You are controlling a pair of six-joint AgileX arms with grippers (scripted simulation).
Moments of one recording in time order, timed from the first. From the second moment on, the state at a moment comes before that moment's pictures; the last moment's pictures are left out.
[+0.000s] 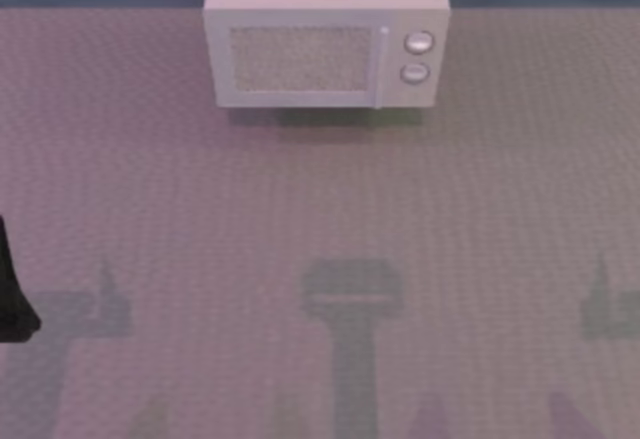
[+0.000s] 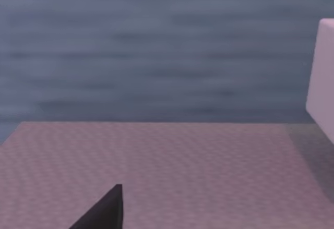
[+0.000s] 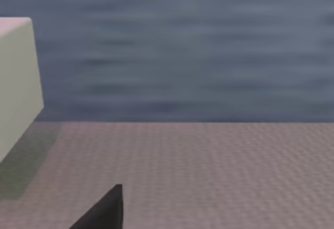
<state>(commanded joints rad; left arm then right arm) 0.00 0.00 0.00 0.00 0.00 0.00 0.00 0.00 0.00 0.00 0.00 0.00</state>
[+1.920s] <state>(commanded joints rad) -0.86 2.04 1.50 -0.08 -0.76 -0.45 0.00 0.00 0.00 0.00 0.00 0.00</state>
